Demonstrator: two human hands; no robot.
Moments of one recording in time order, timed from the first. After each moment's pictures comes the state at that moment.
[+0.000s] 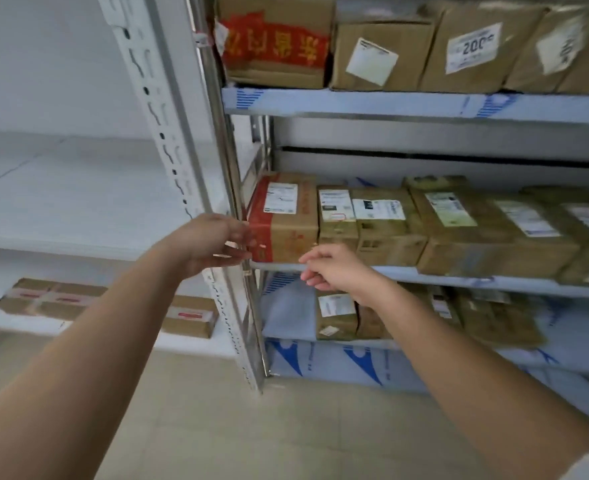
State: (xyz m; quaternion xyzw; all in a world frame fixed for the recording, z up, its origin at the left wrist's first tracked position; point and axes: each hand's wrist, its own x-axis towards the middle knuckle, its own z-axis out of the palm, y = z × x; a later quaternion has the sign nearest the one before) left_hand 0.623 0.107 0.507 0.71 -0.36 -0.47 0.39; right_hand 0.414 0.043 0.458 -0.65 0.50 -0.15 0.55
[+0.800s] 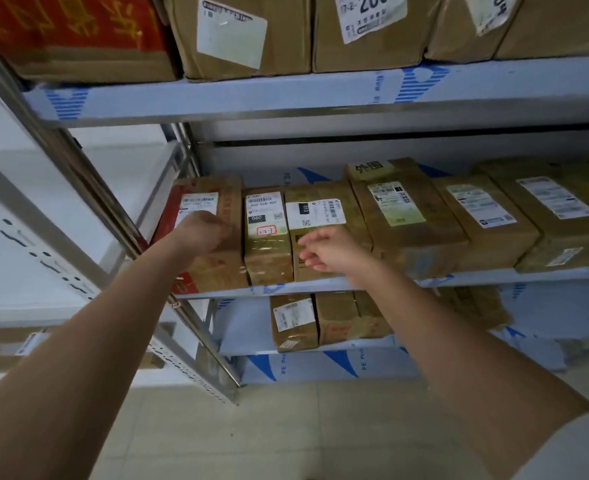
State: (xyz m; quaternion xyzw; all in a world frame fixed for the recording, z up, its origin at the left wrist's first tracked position) left_hand 0.559 -0.069 0.456 0.78 -0.42 -0.36 0.28; right_hand 0.333 -0.098 0.432 -0.59 0.56 -0.19 0.54
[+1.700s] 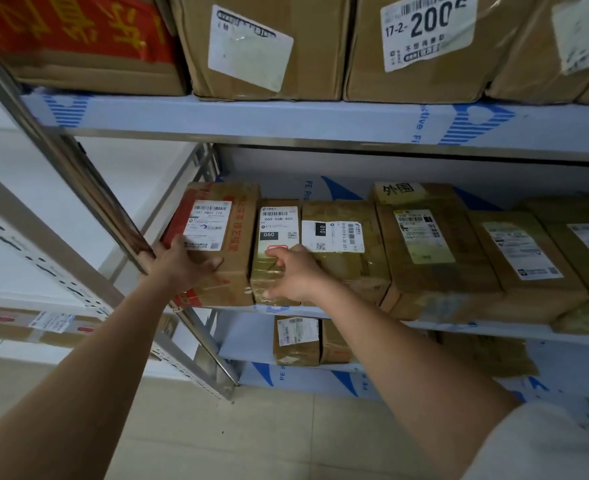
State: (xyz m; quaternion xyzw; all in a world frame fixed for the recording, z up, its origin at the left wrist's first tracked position) left_hand 0.612 -0.077 0.396 0.90 -0.38 -0.19 0.07; right_hand 0.395 -0.139 0.401 -0.77 0.47 -0.04 0.43
